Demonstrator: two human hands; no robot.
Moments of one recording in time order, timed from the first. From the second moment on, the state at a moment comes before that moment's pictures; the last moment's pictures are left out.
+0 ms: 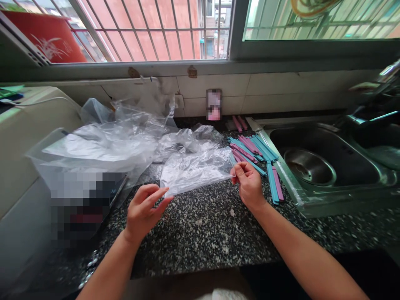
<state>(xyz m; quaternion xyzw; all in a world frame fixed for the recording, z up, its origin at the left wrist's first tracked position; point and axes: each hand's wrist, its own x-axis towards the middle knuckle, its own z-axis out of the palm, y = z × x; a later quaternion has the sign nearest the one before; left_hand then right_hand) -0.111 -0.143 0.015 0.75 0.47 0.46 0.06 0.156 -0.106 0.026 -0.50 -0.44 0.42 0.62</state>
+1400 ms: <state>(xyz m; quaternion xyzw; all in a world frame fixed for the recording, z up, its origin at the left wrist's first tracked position) -0.092 -0.129 0.041 0.49 0.60 0.56 0.29 0.136 -0.145 0.042 -0.51 -0.79 0.16 0.29</state>
